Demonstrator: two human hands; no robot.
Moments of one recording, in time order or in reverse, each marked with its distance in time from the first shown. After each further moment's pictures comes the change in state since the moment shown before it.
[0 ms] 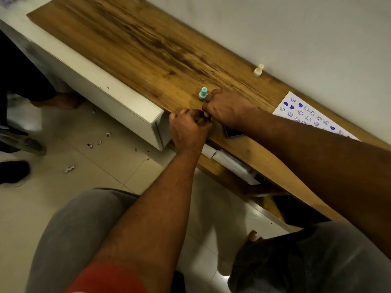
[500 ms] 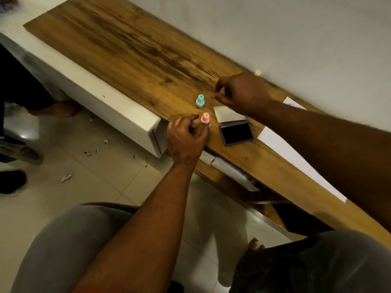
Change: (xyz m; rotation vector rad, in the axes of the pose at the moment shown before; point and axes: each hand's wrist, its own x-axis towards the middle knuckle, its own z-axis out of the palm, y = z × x) left_hand -0.008 -0.007 -0.004 -0.211 0.117 0.165; right_hand -0.009 0.061 0.011 0.297 0.357 0.309
